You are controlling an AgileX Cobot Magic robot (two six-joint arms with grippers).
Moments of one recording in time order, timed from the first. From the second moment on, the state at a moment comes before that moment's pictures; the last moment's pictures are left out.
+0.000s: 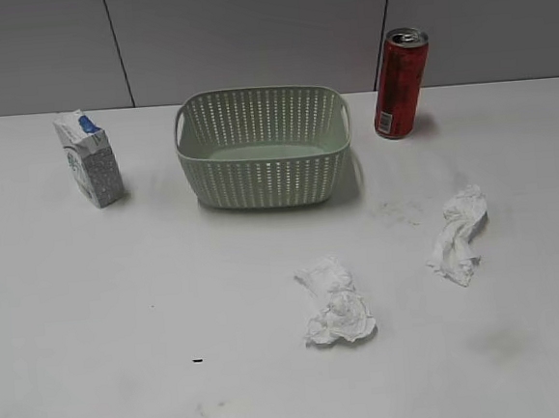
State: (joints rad) left arm -0.10 0.25 -0.54 -0.13 1.09 0.21; right arm 0.10 1.00 -0.70 0.12 0.68 -0.15
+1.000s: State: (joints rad) left arm -0.09 0.00 -0.51 -0.13 1.05 0.16; right arm 0.29 1.99 -1.19 0.00 0.64 0.00
